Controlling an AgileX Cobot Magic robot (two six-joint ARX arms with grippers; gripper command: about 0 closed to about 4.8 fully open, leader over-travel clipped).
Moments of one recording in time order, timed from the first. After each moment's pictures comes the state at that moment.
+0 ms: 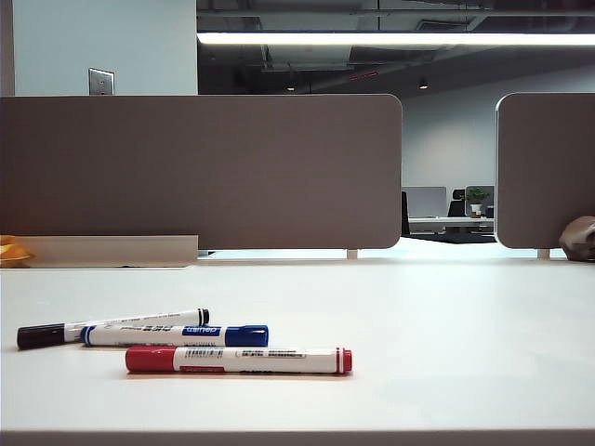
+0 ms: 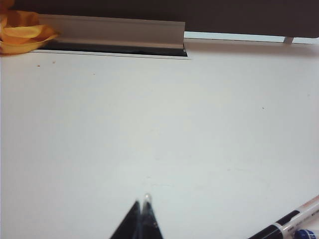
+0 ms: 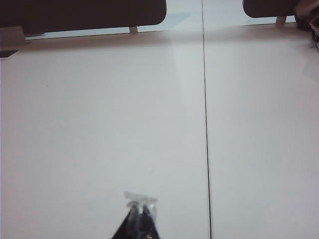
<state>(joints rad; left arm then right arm) 0.13 0.00 0.01 -0.16 0.18 0.01 0.03 0.00 0.01 -0.17 -0.13 0.08</state>
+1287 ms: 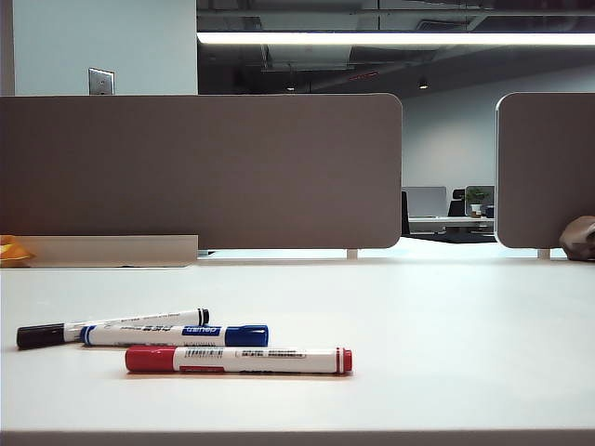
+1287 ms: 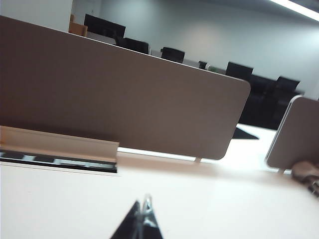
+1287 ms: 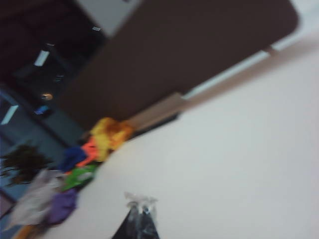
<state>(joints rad) 0.13 0.01 0.42 -0.21 0.32 -0.26 0.03 0.00 0.06 0.07 -0.52 0.72</state>
